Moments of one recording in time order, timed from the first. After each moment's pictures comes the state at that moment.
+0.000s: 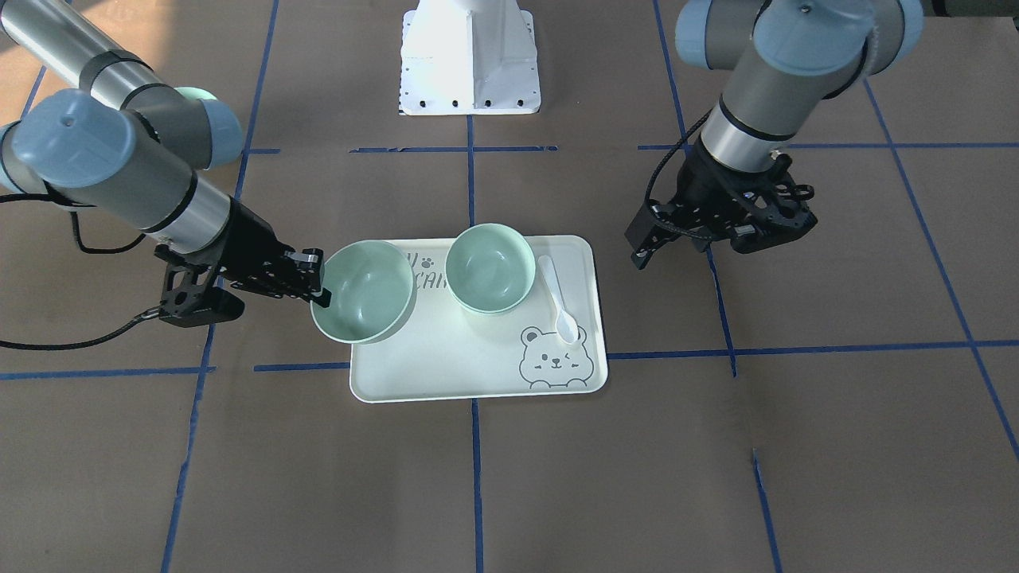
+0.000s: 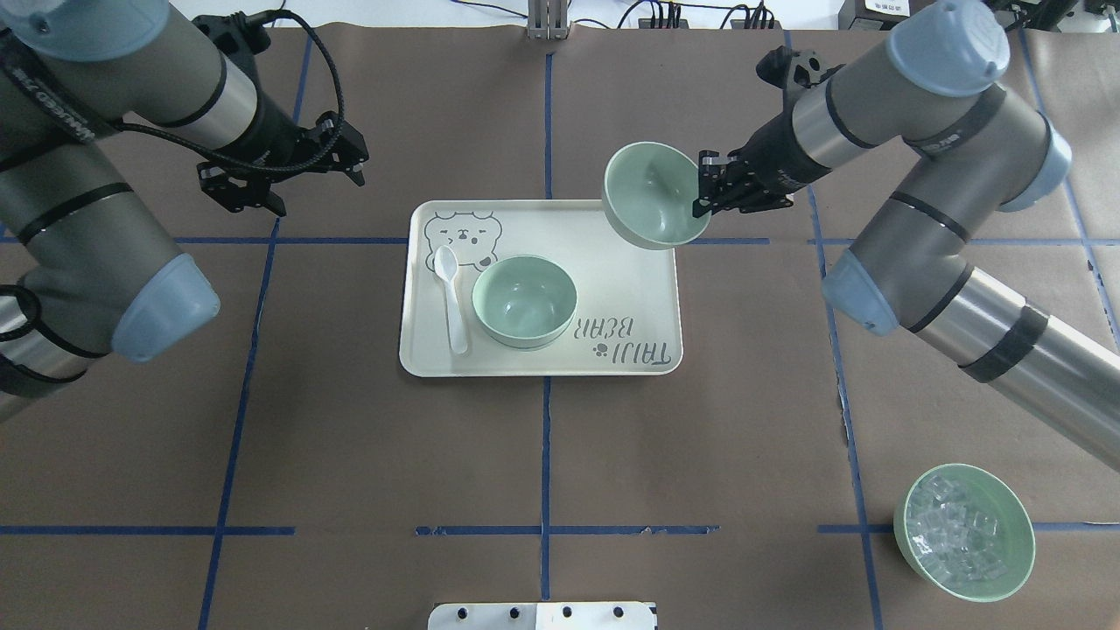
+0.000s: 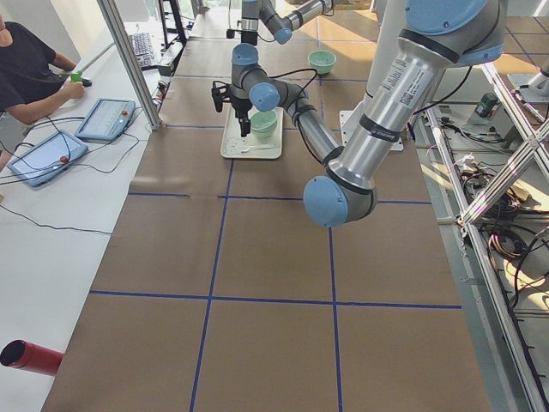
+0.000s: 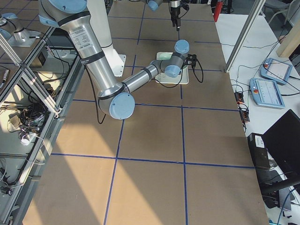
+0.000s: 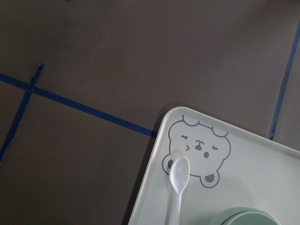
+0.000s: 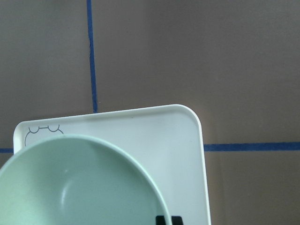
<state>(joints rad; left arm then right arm) -0.90 -2.08 -1.86 -1.59 -2.10 -1.30 0.85 -1.03 1.58 -1.06 2.24 1.27</state>
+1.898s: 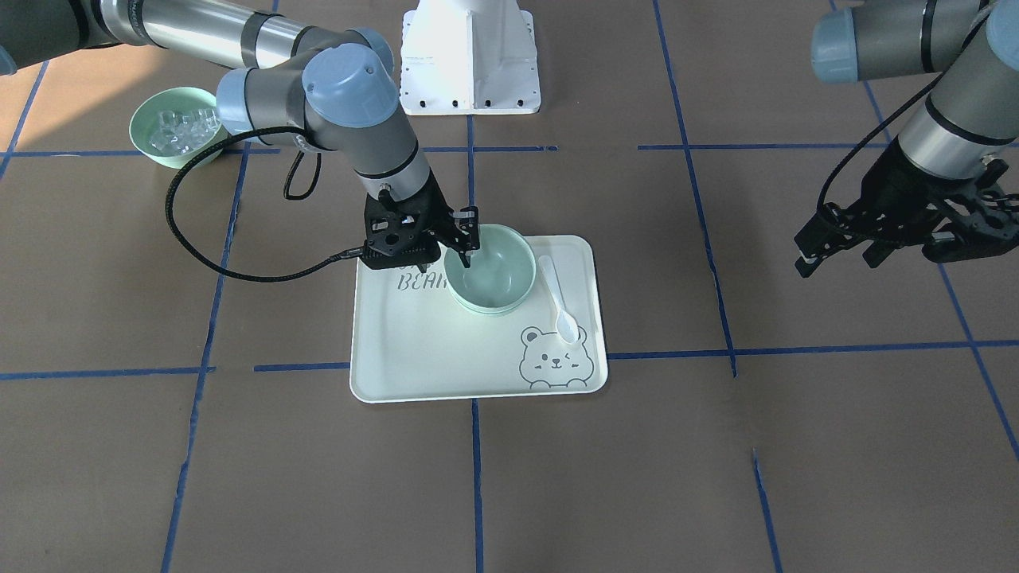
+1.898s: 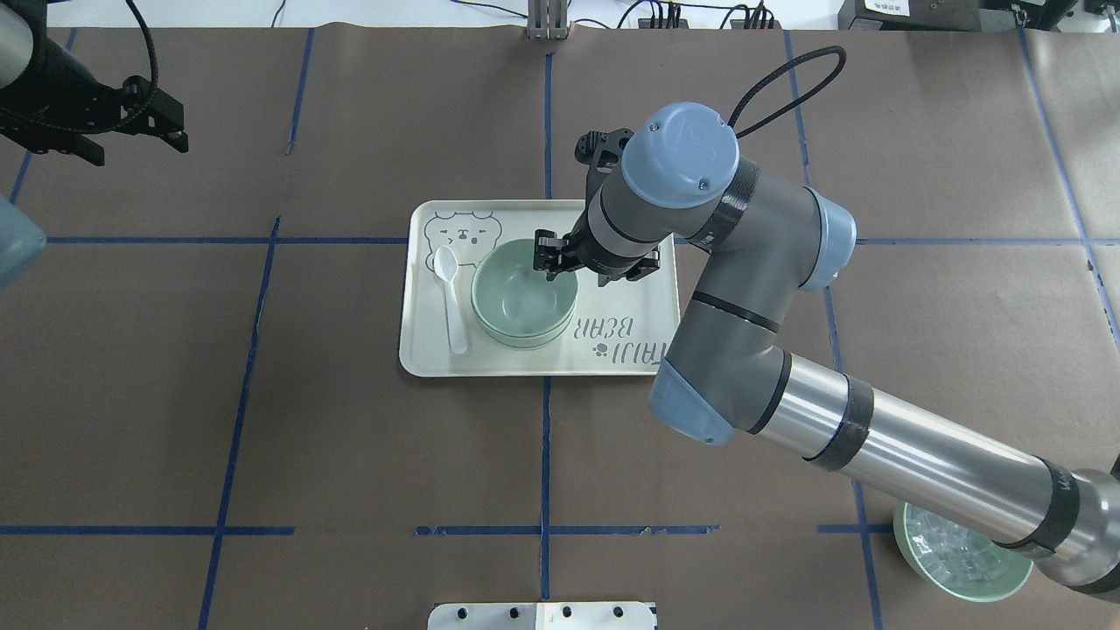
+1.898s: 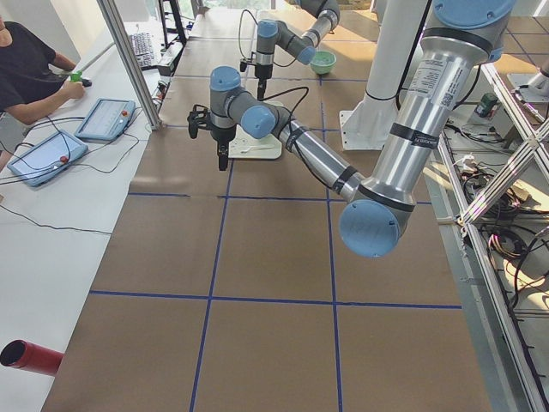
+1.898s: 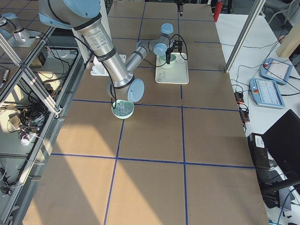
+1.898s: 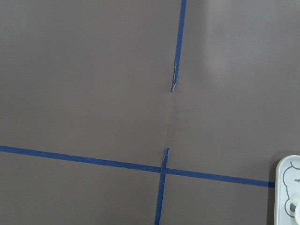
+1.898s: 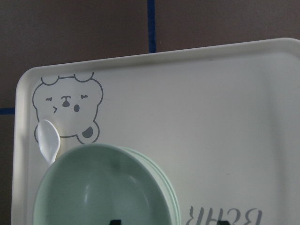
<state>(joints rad) -1.11 -1.91 -1.87 -1.58 -2.17 -0.90 0.61 -0.85 1.58 -1.34 1.95 1.26</state>
